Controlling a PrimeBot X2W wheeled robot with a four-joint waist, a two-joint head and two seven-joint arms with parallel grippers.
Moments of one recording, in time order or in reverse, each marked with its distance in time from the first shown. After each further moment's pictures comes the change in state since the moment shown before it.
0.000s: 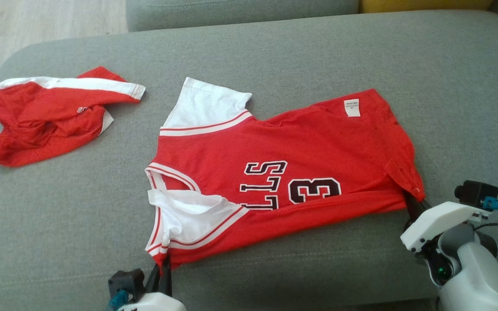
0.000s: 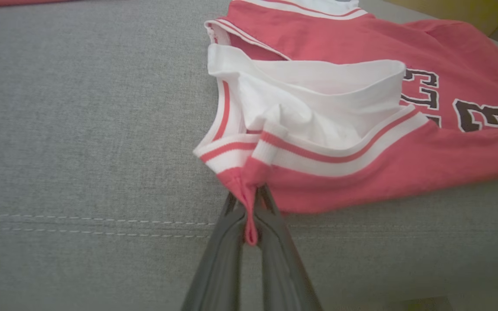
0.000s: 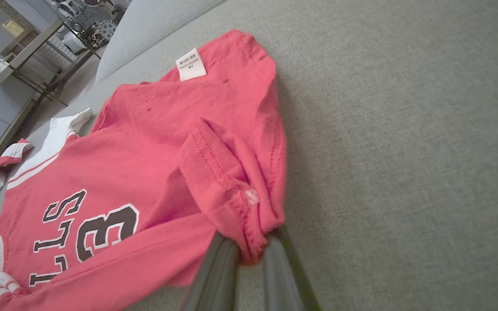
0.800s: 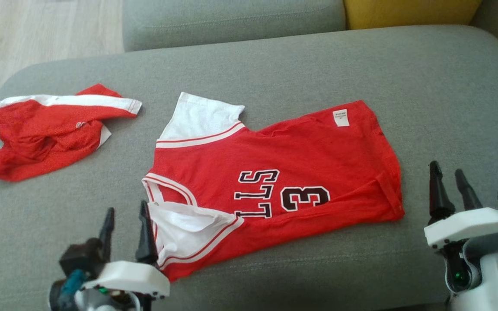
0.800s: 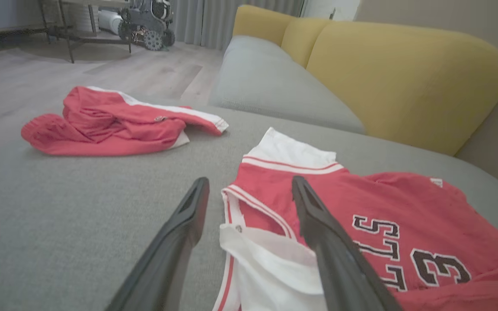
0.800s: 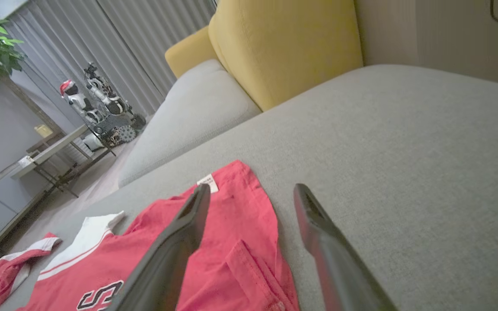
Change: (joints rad) left arm 0.008 0.017 0.111 -0.282 0.002 0.041 0.000; right arm 0.146 0.089 -0.211 -0.350 -0.102 0.000 -0.071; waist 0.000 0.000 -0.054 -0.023
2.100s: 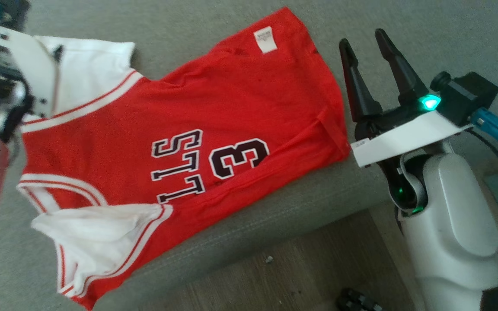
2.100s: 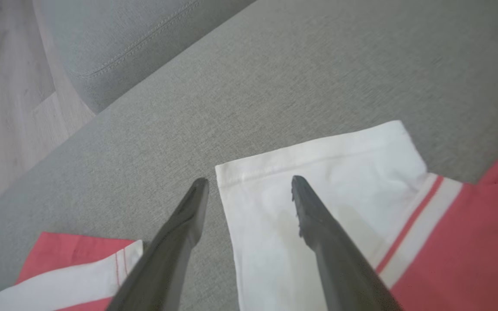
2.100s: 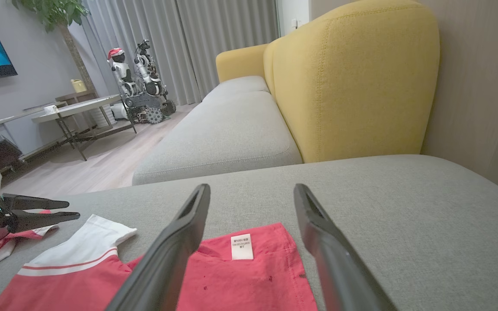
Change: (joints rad) left arm -0.960 0.387 -0.167 0.482 0.102 -0.328 0.703; right arm -0.277 0.036 0.360 -0.314 -0.142 0.000 0.002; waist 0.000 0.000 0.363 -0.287
